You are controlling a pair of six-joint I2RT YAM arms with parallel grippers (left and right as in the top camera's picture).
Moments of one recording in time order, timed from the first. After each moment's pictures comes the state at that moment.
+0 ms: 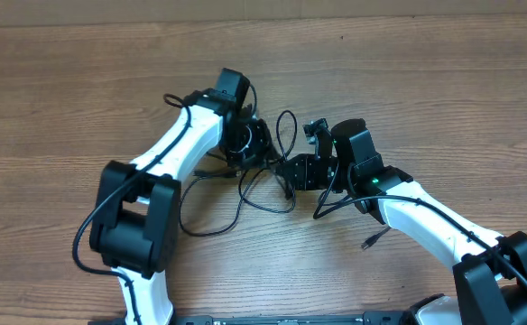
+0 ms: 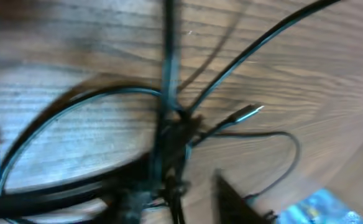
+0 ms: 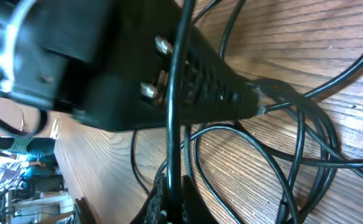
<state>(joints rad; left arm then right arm) -0.35 2.01 1.44 -0.82 0.54 -0.67 0.45 1.56 0.79 0.00 -0.62 0.57</state>
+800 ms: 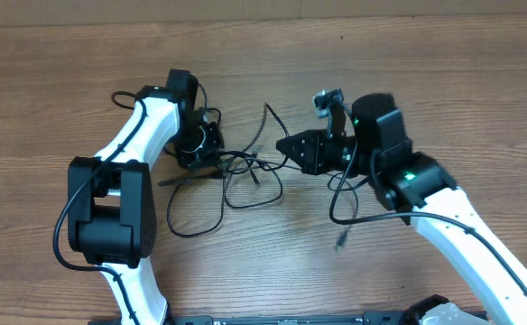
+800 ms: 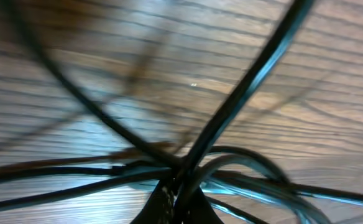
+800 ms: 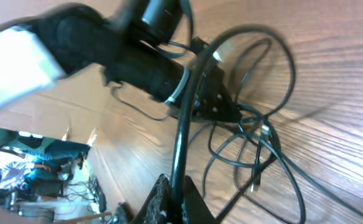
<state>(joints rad) -0.13 2.03 1.44 -1.00 0.35 -0.44 0.45 1.32 1.05 -0.33 -0.63 0.55</state>
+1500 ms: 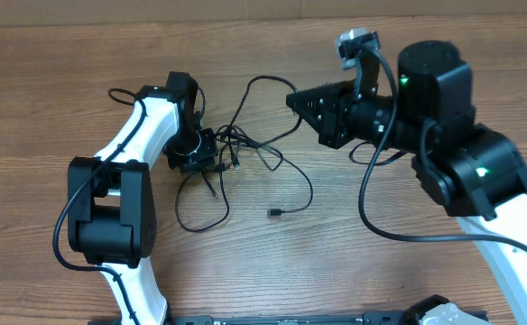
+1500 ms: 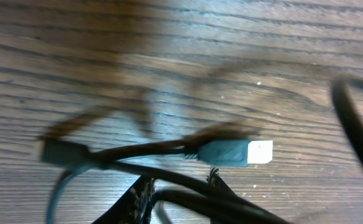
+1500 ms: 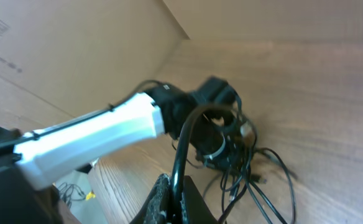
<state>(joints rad) -0.12 2.03 1.44 -1.04 0.19 -0.36 0.45 1.32 1.60 -0.71 -0.55 0.42</state>
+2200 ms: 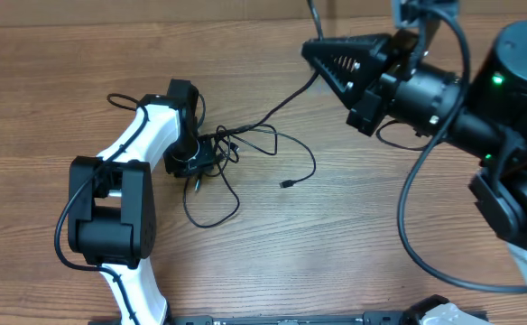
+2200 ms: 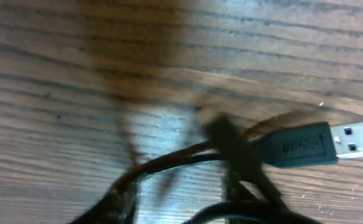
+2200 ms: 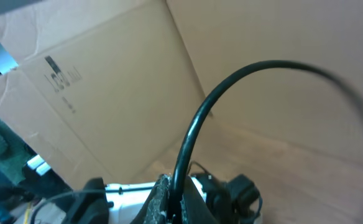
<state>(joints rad) -0.12 2.02 1.37 -0.96 0.09 -0.37 0.45 1.32 1.92 -0.66 -0.53 0.39</state>
